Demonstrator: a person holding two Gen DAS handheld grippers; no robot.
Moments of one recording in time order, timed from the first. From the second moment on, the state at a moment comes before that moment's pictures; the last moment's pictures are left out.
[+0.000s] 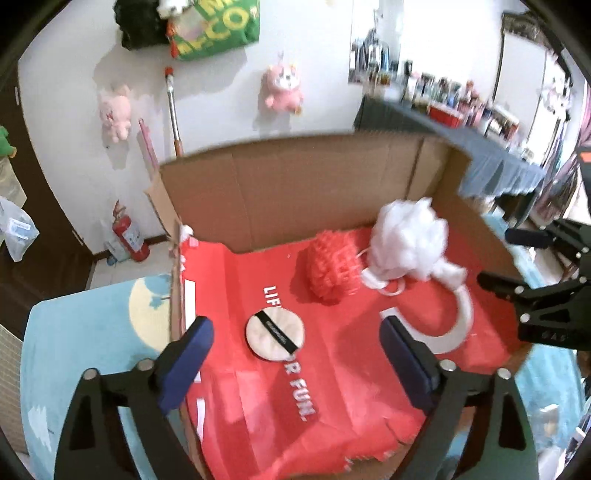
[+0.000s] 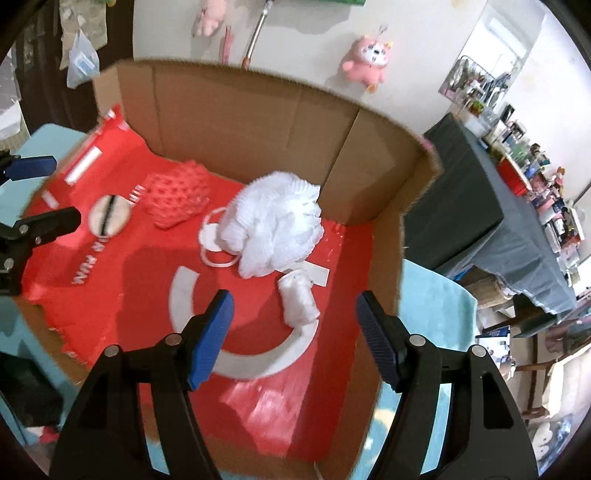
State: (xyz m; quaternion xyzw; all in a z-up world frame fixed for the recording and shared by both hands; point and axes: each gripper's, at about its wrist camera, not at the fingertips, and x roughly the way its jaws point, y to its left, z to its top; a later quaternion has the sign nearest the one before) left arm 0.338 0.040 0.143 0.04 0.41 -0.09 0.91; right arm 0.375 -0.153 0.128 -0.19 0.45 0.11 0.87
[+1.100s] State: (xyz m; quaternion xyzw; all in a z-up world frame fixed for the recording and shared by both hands) left arm 0.046 0.016 0.189 -0.02 0.19 -0.09 0.98; right arm 0.046 -0.191 0.213 -0.08 0.16 0.13 0.97
